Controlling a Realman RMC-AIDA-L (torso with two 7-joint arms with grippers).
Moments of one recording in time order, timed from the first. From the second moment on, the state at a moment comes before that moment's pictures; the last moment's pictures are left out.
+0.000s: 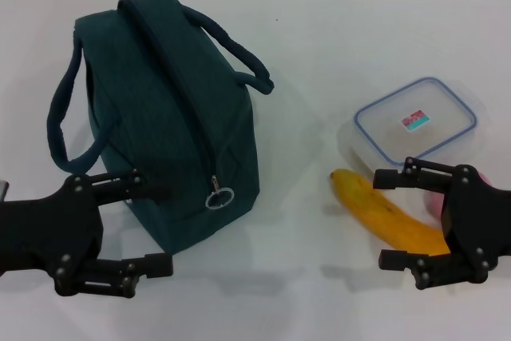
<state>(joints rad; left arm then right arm) -0.27 -1.97 0.90 0.71 1.69 2.02 -1.26 0.43 2.02 -0.98 -0.52 -1.66 -1.88 0.98</state>
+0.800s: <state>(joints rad) -0.28 -1.97 0.68 0.73 1.67 2.00 -1.34 0.43 2.02 -0.97 -0.51 -1.64 -1.87 0.98</state>
